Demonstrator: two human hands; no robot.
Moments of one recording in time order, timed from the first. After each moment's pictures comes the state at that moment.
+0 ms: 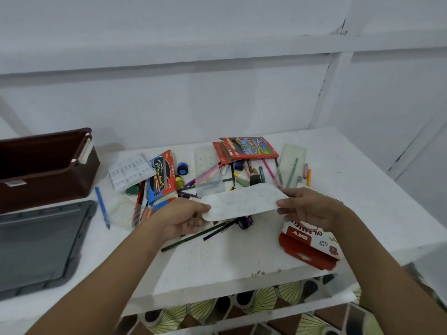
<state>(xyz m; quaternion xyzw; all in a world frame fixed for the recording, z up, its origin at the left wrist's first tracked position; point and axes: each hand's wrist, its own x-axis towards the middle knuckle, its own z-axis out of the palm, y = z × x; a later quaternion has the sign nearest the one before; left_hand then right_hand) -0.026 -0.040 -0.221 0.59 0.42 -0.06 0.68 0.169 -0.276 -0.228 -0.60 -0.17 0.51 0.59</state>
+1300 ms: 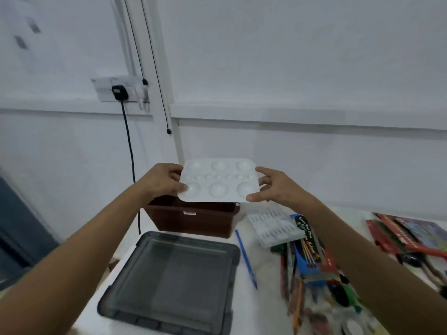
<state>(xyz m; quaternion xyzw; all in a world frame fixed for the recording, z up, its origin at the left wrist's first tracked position) -0.254 0.306 -0.093 0.76 0.43 0.19 0.44 0.011 0.153 -0.127 -0.65 -0.53 0.34 0.42</state>
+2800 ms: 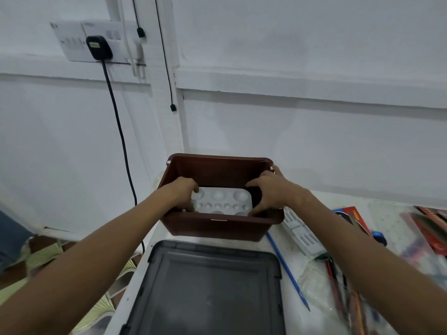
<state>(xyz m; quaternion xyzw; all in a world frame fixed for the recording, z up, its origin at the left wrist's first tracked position) -0.230 0.458 -0.212 0.90 0.38 -0.13 0.14 -0.016 0.303 -0.200 -0.75 -0.65 0.10 -0.04</state>
